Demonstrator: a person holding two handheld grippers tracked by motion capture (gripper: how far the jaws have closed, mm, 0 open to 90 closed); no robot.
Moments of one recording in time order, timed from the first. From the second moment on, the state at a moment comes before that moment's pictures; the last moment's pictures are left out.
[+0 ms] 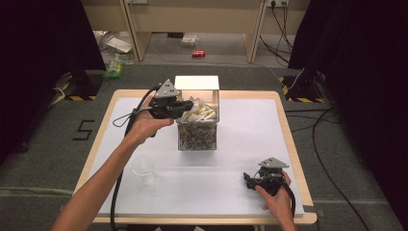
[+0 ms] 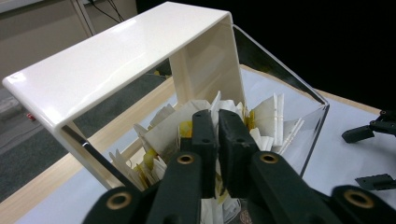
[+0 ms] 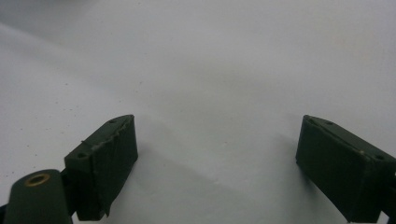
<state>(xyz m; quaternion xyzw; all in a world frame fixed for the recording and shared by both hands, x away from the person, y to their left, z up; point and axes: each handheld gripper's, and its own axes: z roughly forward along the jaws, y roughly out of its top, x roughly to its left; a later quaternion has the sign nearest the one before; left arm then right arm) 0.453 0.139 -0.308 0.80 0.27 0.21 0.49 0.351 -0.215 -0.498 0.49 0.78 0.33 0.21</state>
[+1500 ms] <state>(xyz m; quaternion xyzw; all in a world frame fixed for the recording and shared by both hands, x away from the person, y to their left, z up) 0.418 0.170 -0.250 0.76 0.24 0.20 0.56 0.351 -0.216 -0.498 0.49 0.78 0.33 0.21</state>
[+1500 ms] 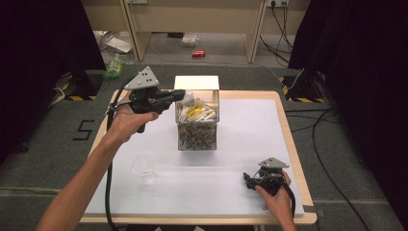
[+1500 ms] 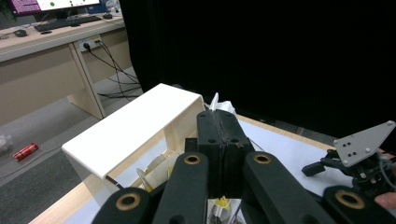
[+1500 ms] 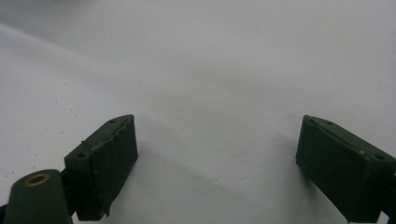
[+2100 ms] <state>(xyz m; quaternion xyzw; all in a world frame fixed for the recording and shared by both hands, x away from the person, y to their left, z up) 0.400 0.203 -0.235 0.76 0.23 0.20 0.58 0.351 -0.215 -0.498 0.49 0.78 0.33 0.21</state>
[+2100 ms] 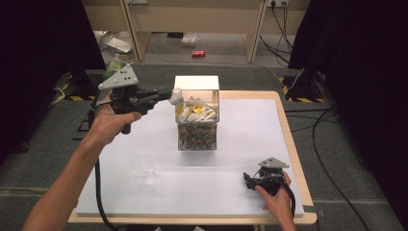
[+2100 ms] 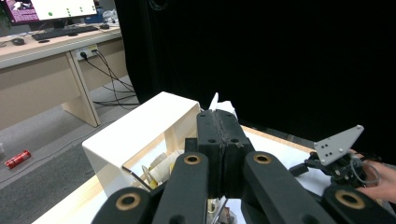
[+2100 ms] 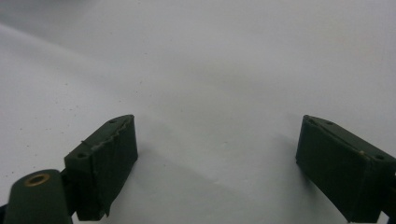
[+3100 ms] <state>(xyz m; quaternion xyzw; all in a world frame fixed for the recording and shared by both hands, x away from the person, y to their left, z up) 0.370 0.258 -0.264 0.75 0.24 0.19 0.59 0.351 -0.216 -0.498 0.49 0.78 0.33 0.21</state>
